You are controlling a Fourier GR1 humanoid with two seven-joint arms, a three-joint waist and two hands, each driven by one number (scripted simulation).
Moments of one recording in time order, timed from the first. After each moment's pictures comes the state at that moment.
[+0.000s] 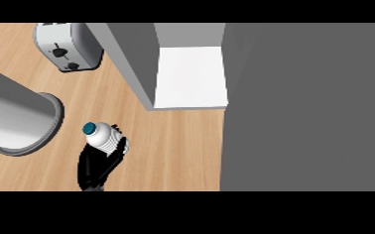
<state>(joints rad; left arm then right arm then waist) -0.09 0.04 0.10 -0.79 0.43 -0.02 -0.70 0.83 -0.25 -0.27 -2.37 -0.56 0.52 -0.15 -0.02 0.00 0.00</state>
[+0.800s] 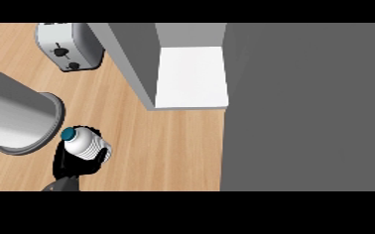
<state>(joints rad) -0.19 0.21 0.13 -0.65 0.44 -0.32 -0.76 0.83 -0.28 -0.30 -2.36 -0.60 0.51 -0.17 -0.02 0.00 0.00</state>
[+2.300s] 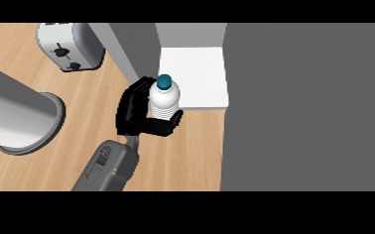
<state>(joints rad) -0.34 0.01 -0.21 -1.20 0.32 0.21 -0.35 0.86 -0.31 -0.36 -2.35 -0.68 0.52 -0.17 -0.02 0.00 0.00</state>
